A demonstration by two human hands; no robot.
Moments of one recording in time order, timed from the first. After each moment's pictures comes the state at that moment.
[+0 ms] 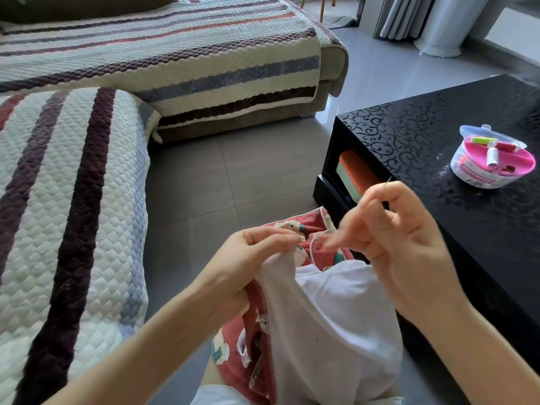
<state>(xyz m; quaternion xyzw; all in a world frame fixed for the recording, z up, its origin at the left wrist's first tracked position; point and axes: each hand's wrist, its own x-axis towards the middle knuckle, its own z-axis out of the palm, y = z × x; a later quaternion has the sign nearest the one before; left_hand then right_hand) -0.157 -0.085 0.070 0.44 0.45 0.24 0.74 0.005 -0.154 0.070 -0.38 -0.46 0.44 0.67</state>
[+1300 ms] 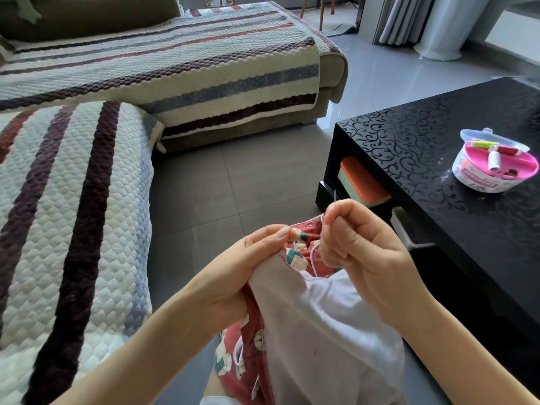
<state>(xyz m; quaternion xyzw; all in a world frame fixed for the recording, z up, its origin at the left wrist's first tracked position) -0.159 -0.081 0.080 0.37 0.34 0.23 0.84 0.002 -0.138 0.050 -0.36 -0.42 0.54 0.64</state>
